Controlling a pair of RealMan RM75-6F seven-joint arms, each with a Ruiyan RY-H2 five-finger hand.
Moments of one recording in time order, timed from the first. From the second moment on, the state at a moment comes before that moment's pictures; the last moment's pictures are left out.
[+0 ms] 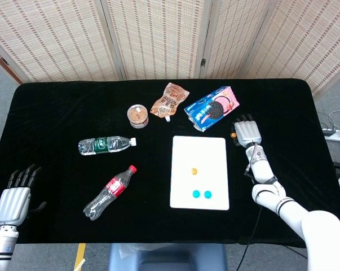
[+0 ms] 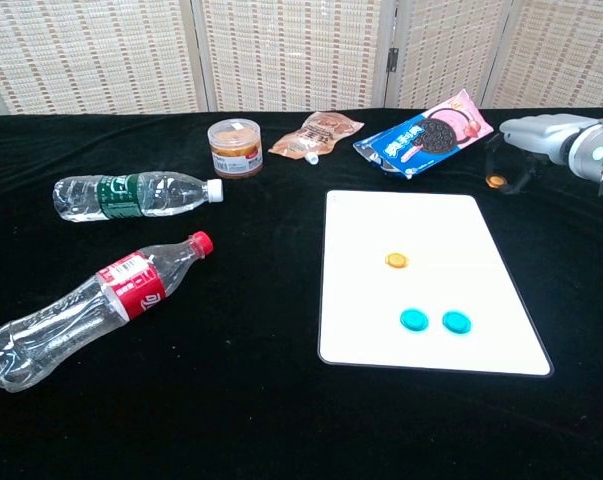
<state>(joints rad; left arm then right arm) -0.15 -1.22 -0.05 -1.58 1.41 1.39 0.19 0.83 -1.69 0.29 -0.76 -1.02 0.61 -0.25</state>
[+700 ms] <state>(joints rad) -0.14 -1.20 -0.04 -1.60 1.42 1.41 0.18 0.73 -1.46 0.11 -1.38 -1.30 0.83 -0.31</state>
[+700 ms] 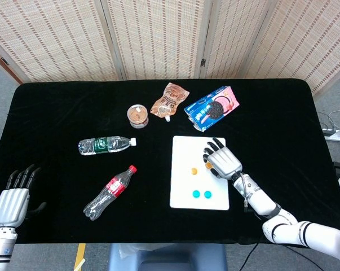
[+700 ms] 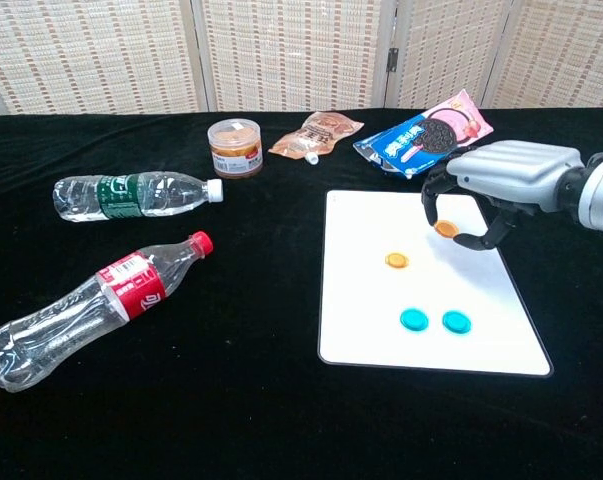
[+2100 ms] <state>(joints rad) -0.14 -1.22 -0.04 -1.56 1.42 1.40 0.15 0.74 -1.49 0.06 -1.38 -1.29 0.84 -0.38</state>
